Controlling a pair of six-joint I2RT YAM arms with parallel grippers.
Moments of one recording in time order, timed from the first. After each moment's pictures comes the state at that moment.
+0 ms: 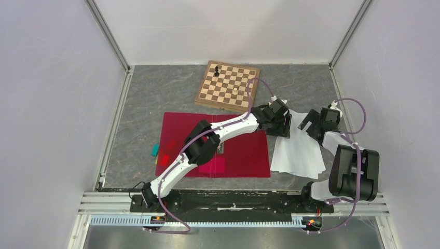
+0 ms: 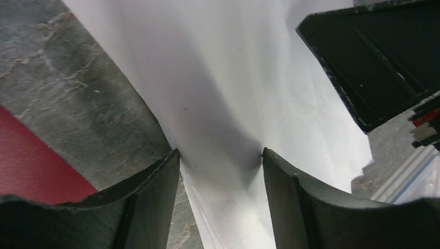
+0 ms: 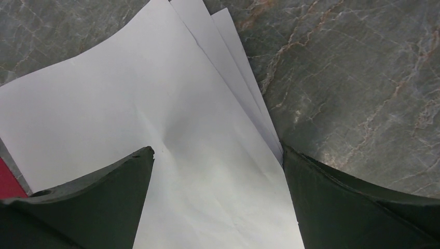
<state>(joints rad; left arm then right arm) -1.01 2.52 2.17 -0.50 0.09 -0.69 -0.23 1.41 0.59 -0.02 0.06 0.40</state>
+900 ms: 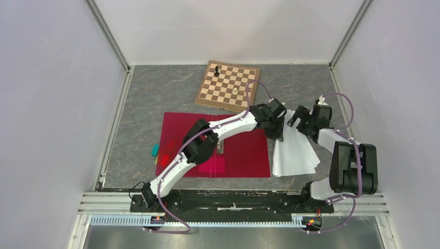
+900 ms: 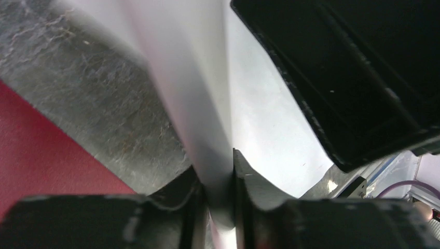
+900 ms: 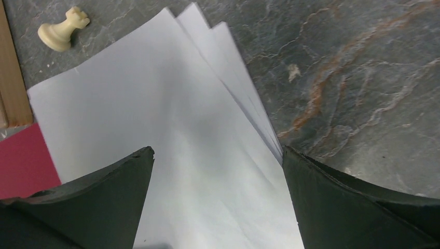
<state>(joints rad) -0.99 2.50 2.15 -0.56 0.21 -0.71 -0.14 1.46 0.62 0.05 -0.10 0.40</state>
